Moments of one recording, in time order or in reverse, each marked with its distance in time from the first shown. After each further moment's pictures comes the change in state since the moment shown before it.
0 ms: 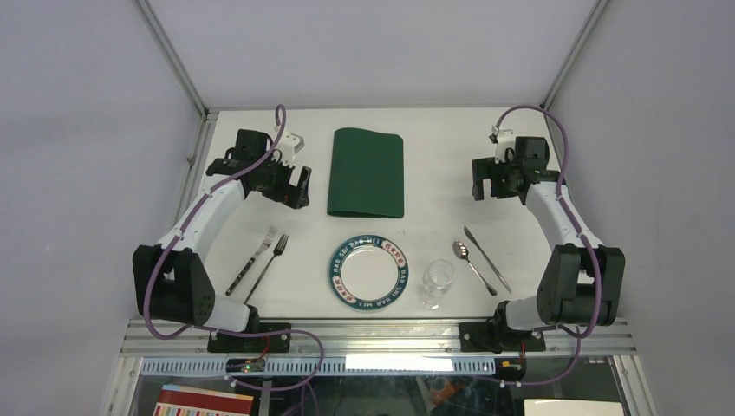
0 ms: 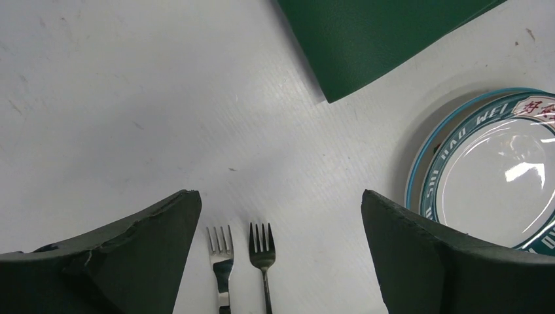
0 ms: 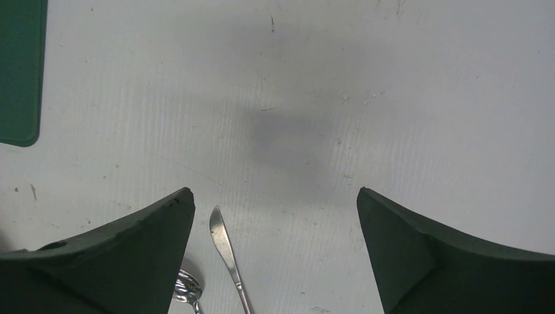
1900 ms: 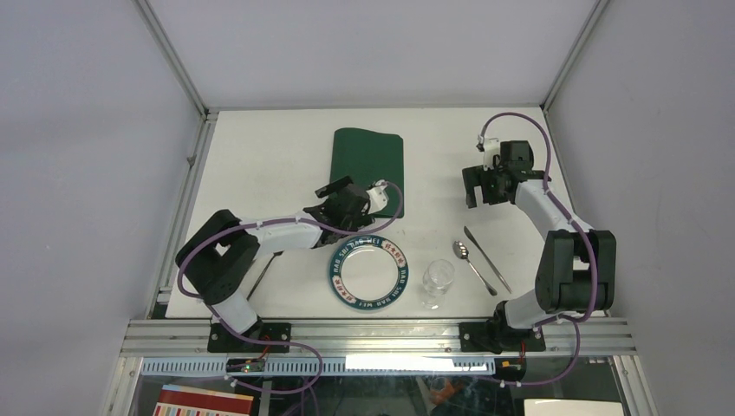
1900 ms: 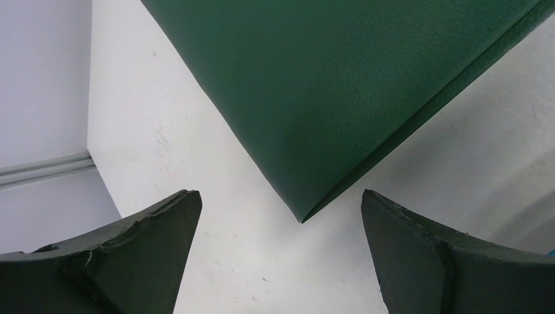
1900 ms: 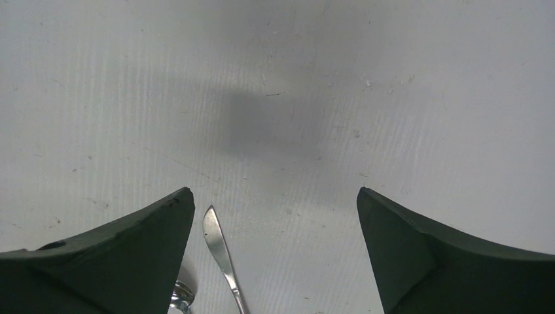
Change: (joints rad) left arm -0.639 0.236 -0.272 0.688 -0.856 0.307; right arm 0.060 0.078 -0.029 0.018 0.069 -0.018
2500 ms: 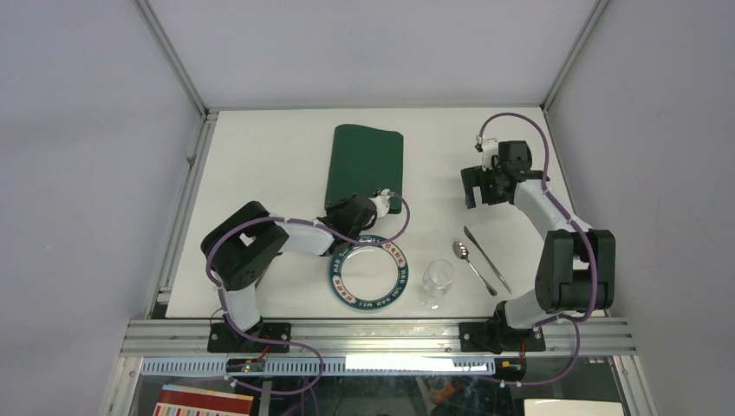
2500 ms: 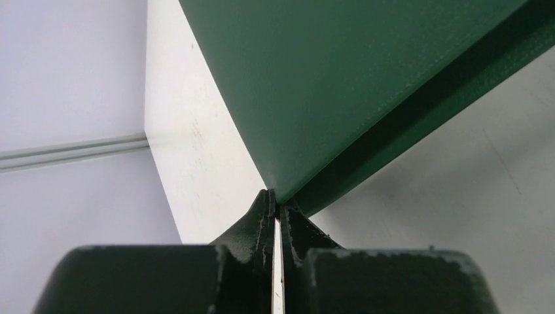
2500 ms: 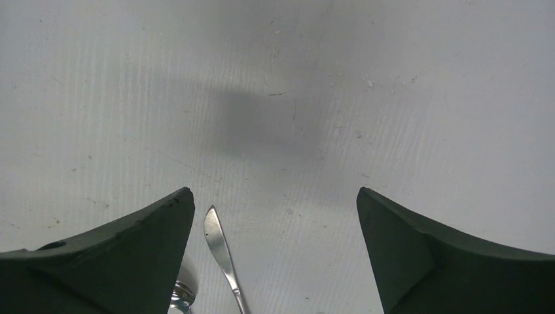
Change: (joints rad) left arm -0.039 0.160 -0.055 0.279 -0.217 0.116; right arm 0.013 0.002 -0.001 0.000 0.012 0.000
